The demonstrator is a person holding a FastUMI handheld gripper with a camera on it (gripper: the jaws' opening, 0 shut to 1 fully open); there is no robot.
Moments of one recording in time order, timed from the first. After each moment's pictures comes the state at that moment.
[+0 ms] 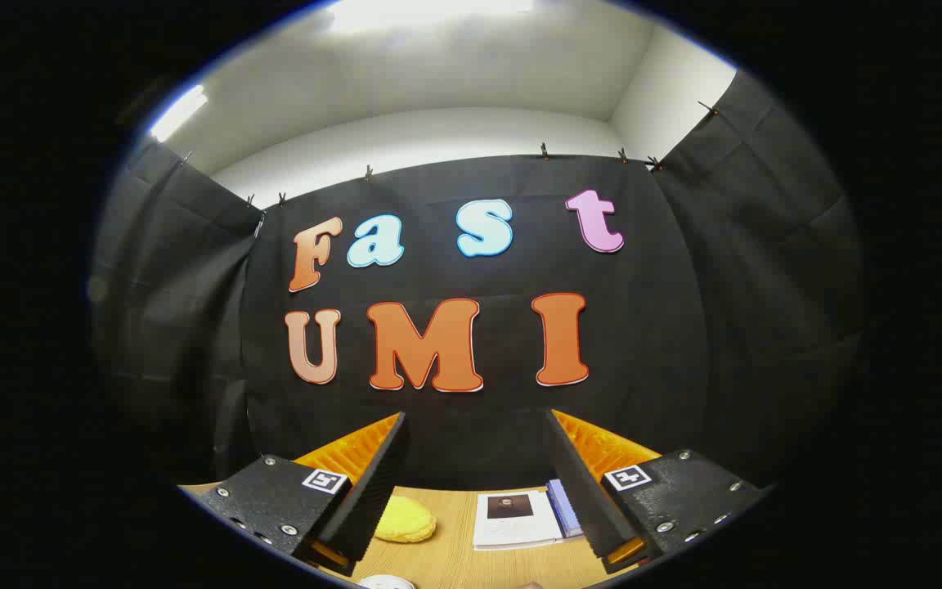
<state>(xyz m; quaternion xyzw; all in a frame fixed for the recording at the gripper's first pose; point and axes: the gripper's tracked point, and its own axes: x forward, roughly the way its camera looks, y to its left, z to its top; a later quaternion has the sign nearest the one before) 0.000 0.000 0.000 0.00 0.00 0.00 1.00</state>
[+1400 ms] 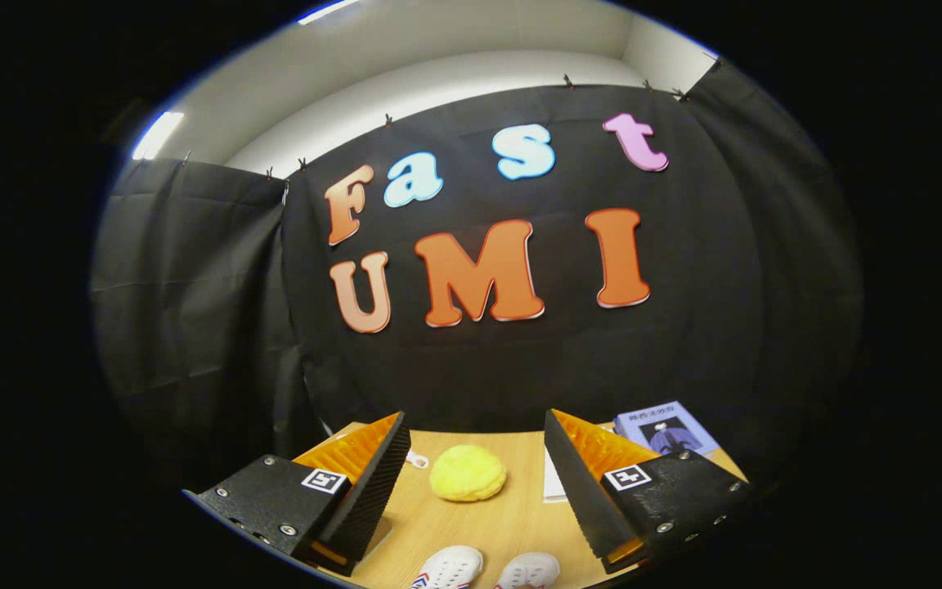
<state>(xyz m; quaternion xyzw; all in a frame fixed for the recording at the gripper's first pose) -0.011 0.093 -0.083 0.06 0.17 0.11 0.98</state>
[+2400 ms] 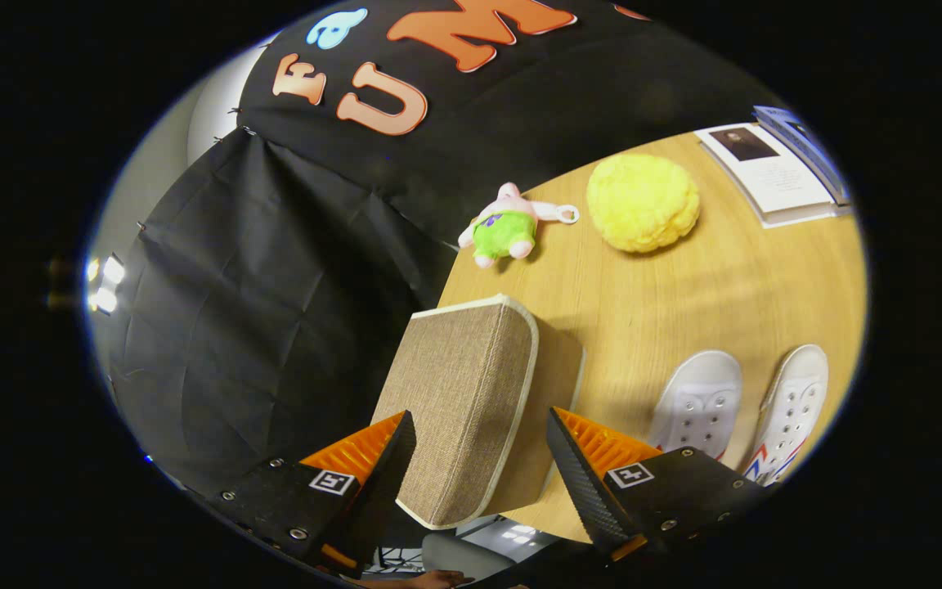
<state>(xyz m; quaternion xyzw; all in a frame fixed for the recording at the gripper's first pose) -0.124 0.281 -0.264 0.28 0.55 0.28 0.74</state>
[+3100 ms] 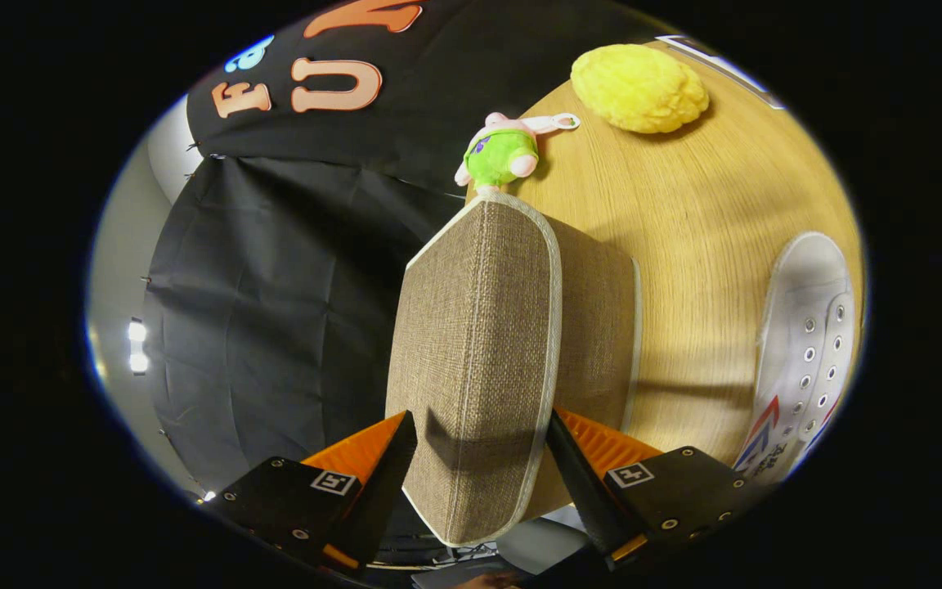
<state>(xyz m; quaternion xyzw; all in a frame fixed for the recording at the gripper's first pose) -0.152 0.333 -0.309 0.37 0.61 0.29 0.64</state>
